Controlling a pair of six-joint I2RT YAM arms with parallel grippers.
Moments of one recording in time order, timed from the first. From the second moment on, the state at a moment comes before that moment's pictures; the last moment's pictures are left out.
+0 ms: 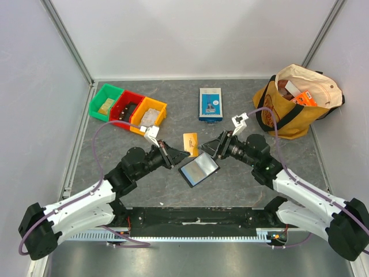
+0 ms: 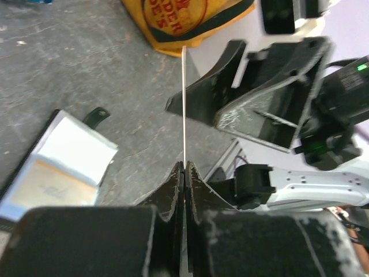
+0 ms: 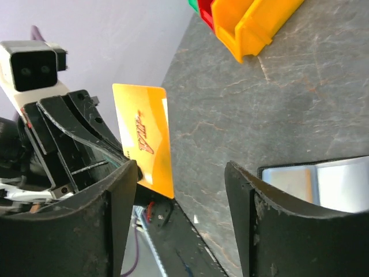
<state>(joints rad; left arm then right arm) -0.85 0.84 0.43 0.35 0.07 -0.91 0.65 0.97 0.47 0.42 -0.30 0.91</state>
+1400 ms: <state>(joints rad) -0.82 1.05 1.08 -0.65 0.50 -0.06 0.68 1.07 0.96 -0.27 -0.82 -0.05</state>
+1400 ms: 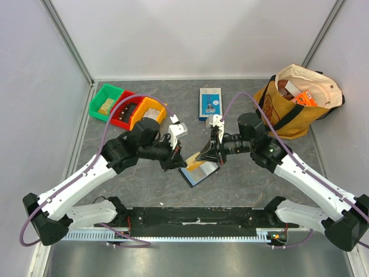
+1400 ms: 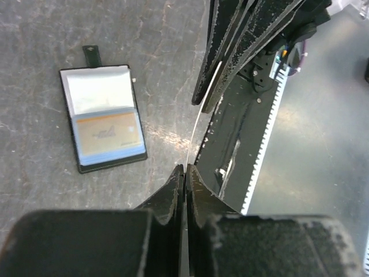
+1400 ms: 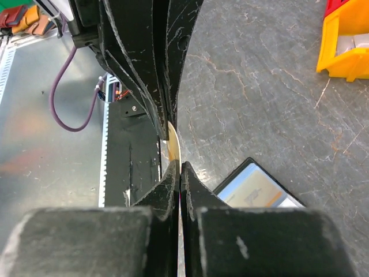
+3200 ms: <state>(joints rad) -0.91 0.89 0.40 0.67 -0.06 -0.97 0.93 0.96 0.40 0.73 0.18 1.18</state>
